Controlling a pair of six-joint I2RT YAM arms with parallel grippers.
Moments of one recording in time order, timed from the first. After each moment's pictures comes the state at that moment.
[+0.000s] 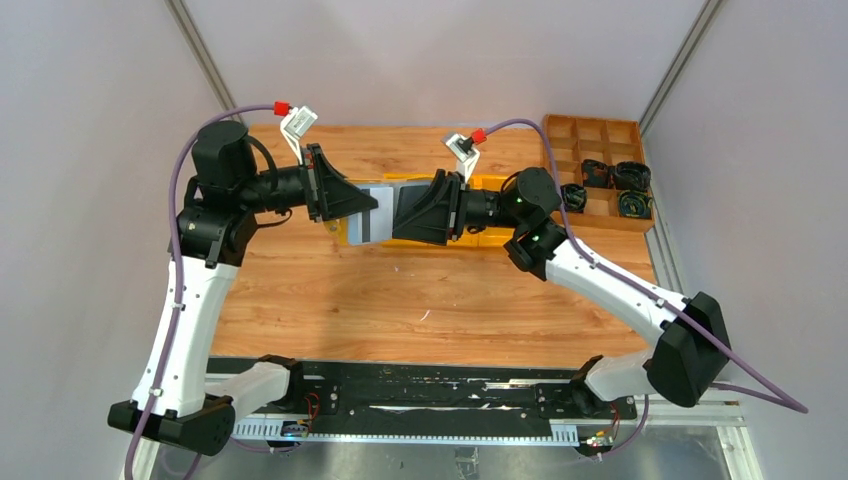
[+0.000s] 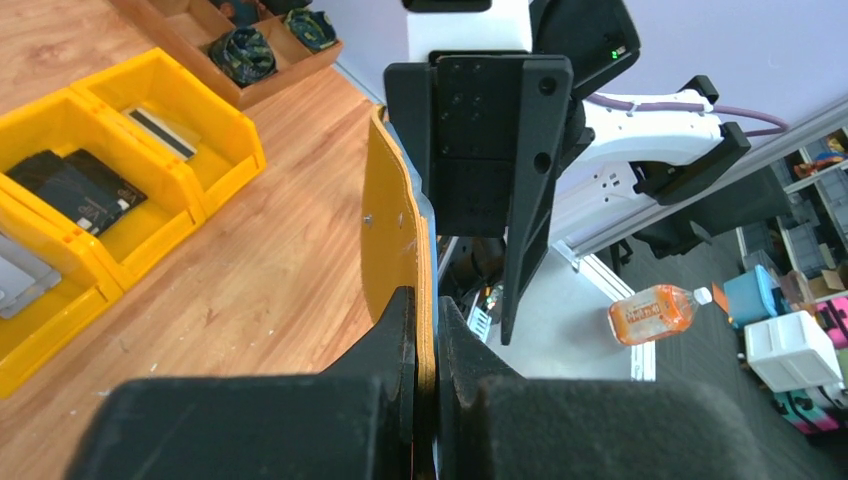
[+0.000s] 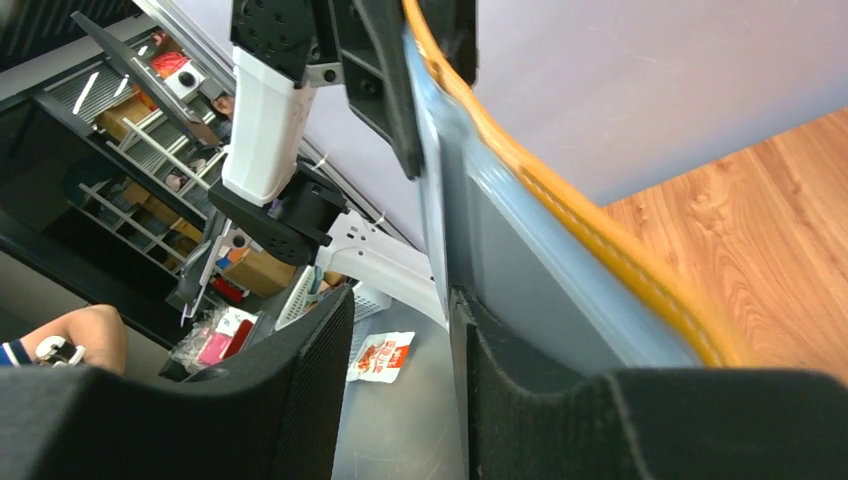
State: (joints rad) left arm -0.20 1.09 1.49 -0.60 1.05 -0.41; right arm 0.75 1.34 1.09 0.62 -0.87 0.93
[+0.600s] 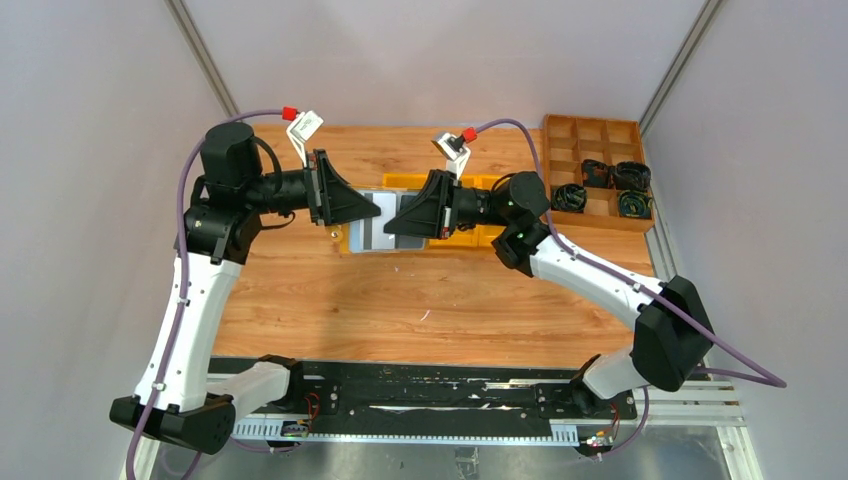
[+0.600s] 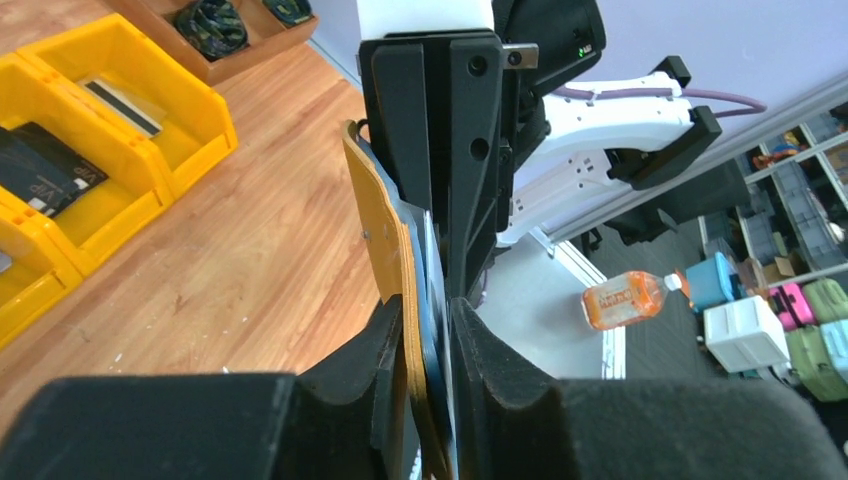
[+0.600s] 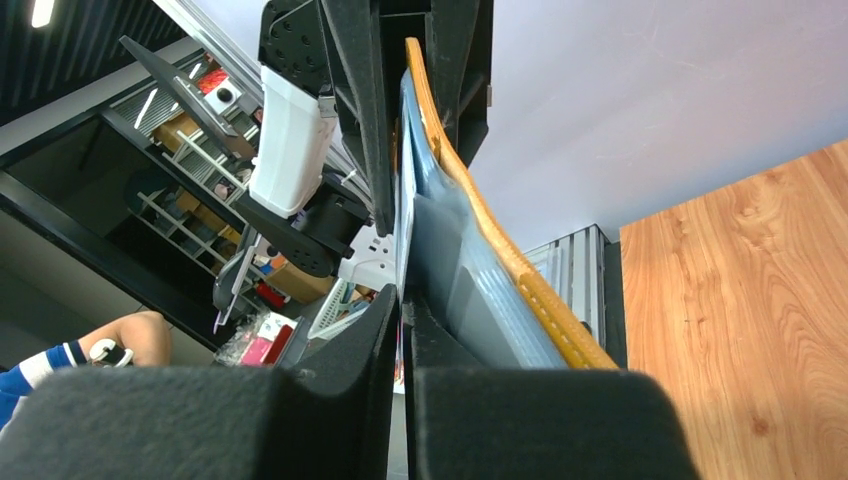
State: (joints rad) left arm -0.20 1.09 1.44 -0.61 1.09 -0.42; right arm 0.76 1.44 1.09 0.83 -0.88 1.09
